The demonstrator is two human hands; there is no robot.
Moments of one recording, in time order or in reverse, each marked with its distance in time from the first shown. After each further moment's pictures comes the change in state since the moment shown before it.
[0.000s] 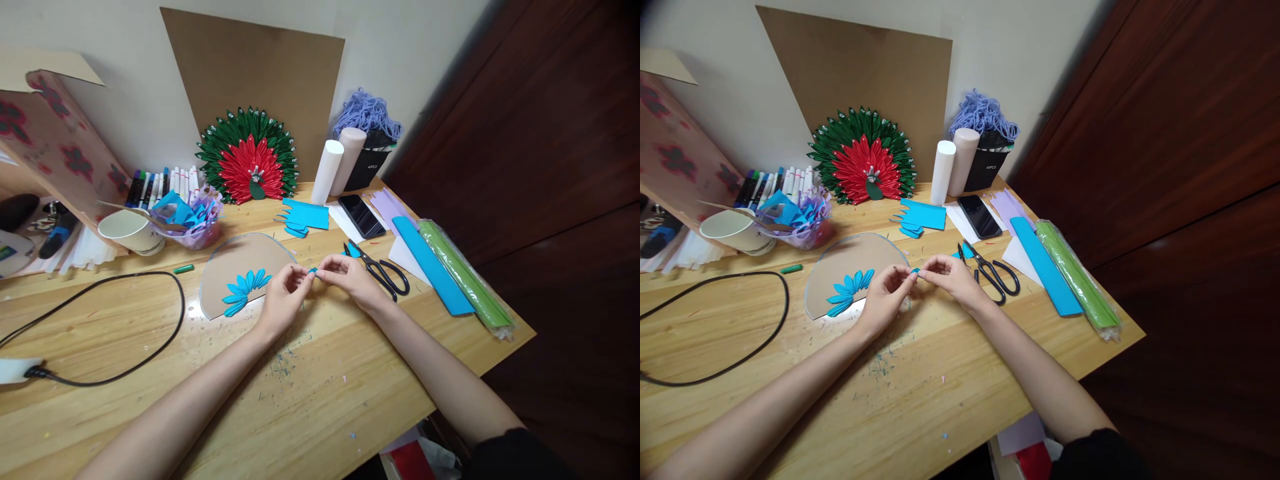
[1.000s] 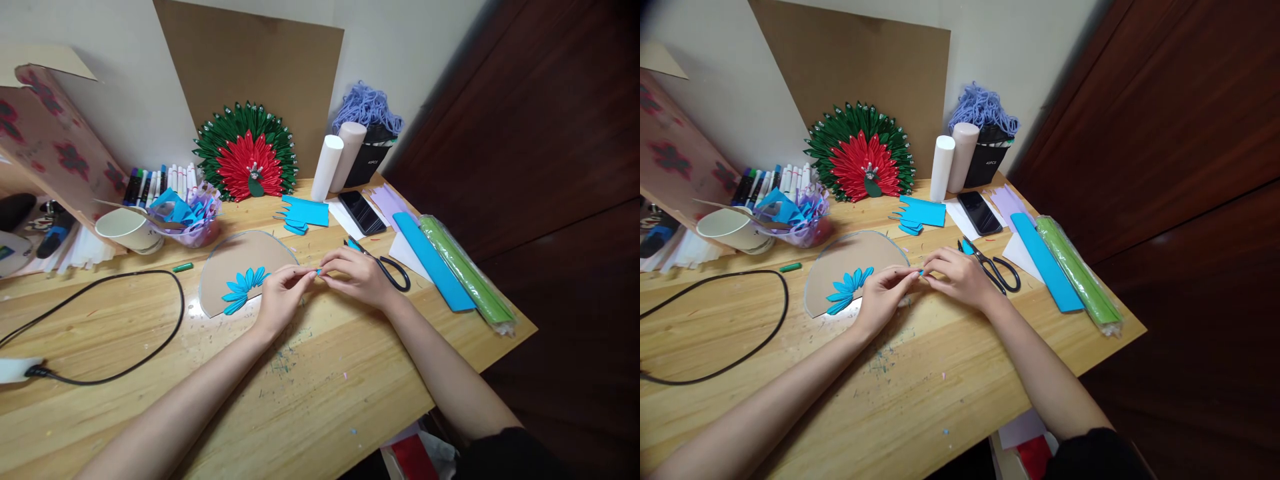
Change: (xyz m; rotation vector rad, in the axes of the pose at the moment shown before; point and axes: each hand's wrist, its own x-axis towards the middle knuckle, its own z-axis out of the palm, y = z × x) left_hand -0.002 0.002 -0.002 0.075 0.040 0.070; right_hand -0.009 -0.016 -0.020 -0.936 -0.099 -0.724
